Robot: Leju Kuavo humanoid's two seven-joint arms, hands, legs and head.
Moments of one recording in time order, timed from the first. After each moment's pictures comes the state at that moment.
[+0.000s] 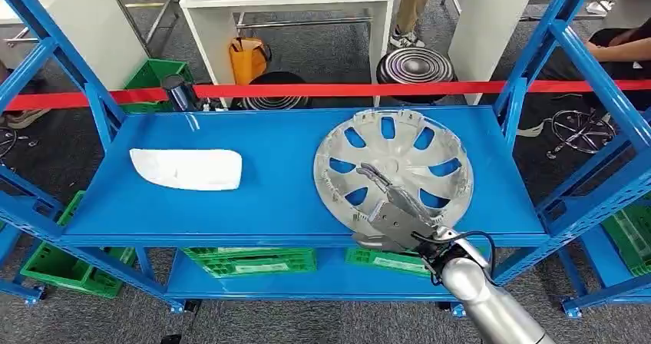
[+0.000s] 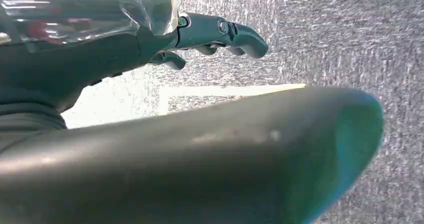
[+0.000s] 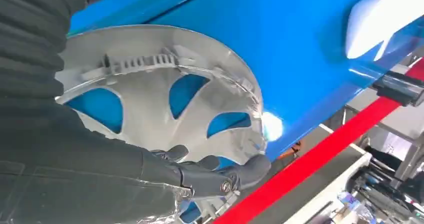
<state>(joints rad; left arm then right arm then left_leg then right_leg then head) -0.05 0.02 -0.19 -0.25 0.38 0.16 -0.10 -0.28 -0.27 0.66 -1.34 0.12 0.16 0.00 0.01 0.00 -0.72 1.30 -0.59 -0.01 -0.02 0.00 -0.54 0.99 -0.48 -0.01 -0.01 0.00</state>
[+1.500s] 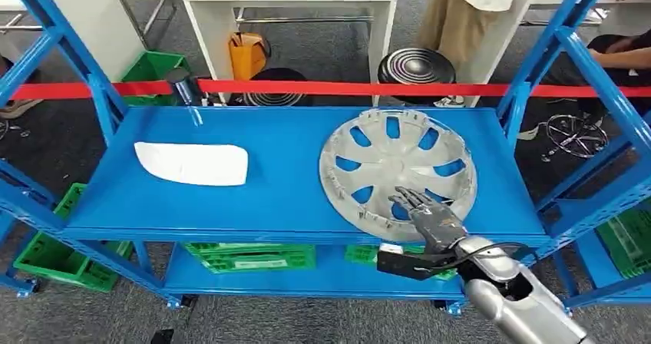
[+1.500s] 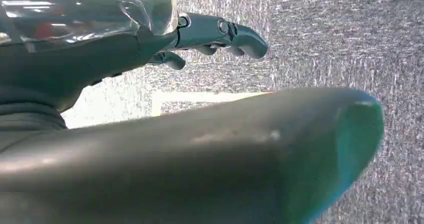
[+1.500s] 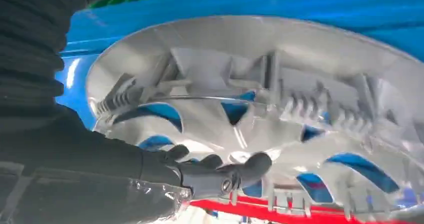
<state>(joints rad) -0.06 0.05 -0.22 -0.25 0.42 0.16 -0.13 -0.30 -0.51 0.81 -1.31 0.68 0.16 0.13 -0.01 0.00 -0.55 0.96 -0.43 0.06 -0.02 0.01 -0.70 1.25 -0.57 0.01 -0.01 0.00</state>
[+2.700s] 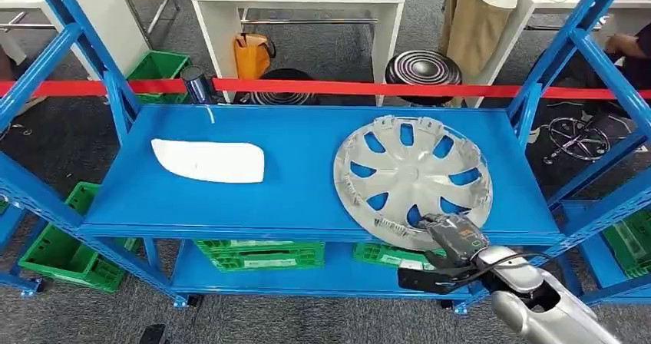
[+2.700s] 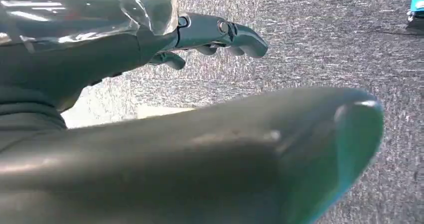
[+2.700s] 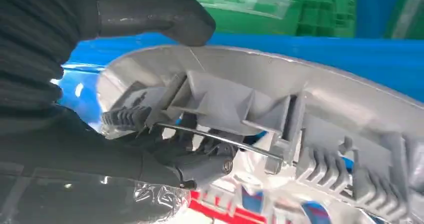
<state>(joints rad) -0.07 0.08 -0.22 -0.26 0.45 0.16 -0.17 -0.28 -0.62 0.86 -1.35 0.68 0.18 0.13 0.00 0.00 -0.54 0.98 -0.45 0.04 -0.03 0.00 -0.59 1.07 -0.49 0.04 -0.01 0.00</state>
